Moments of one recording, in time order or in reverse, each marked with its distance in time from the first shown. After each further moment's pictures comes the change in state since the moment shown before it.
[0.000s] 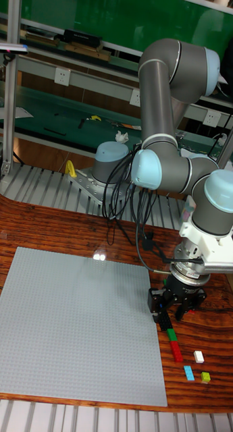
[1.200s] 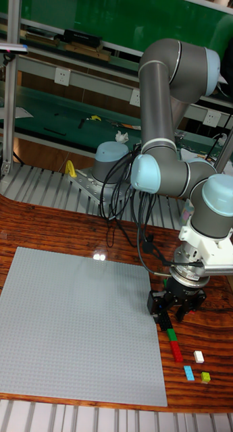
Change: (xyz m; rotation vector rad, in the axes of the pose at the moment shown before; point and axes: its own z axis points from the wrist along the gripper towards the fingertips) arm 0.004 0.009 0.012 -0.016 -0.004 -0.029
